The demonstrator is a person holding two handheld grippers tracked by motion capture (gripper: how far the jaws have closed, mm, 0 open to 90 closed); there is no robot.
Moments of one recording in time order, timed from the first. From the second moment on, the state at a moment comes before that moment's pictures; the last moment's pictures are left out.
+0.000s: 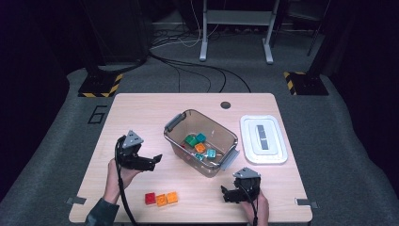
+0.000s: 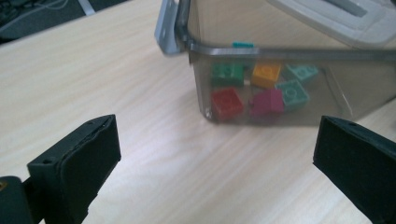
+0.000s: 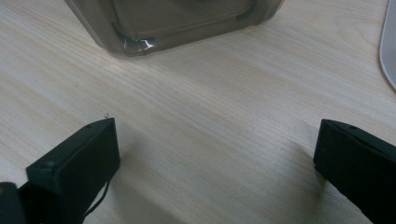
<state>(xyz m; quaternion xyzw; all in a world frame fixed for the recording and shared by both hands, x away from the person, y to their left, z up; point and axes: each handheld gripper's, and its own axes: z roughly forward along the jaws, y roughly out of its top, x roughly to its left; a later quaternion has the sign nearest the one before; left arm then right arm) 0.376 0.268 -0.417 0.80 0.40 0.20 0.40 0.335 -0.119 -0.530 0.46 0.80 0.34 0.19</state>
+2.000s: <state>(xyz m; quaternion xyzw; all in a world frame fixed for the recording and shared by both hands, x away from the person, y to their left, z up) 0.347 0.294 -0.508 0.78 0.47 0.19 0.36 0.335 -0.120 -0.530 0.46 0.80 0.34 0.19</state>
